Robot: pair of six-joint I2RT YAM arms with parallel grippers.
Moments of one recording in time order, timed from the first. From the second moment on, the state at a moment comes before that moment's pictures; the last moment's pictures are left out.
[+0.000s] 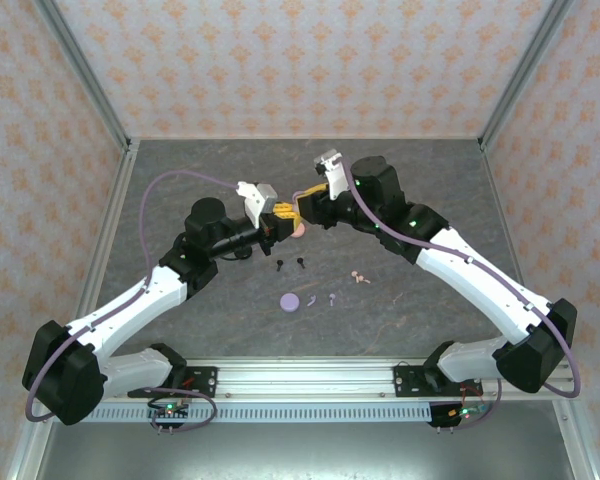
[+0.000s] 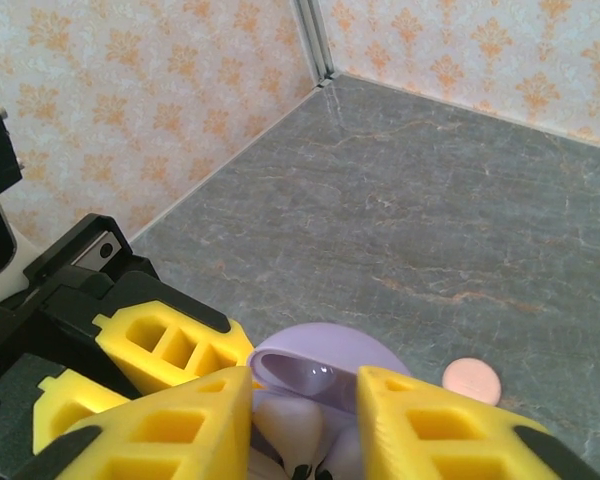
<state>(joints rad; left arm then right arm) -0.52 1.15 0.77 0.29 0.50 -0.15 0.72 1.31 1.31 -0.41 -0.23 0.20</state>
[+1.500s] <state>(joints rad) -0.53 1.10 0.79 0.34 0.52 -0.15 0.53 1.34 1.33 -0.27 -0.83 0.53</state>
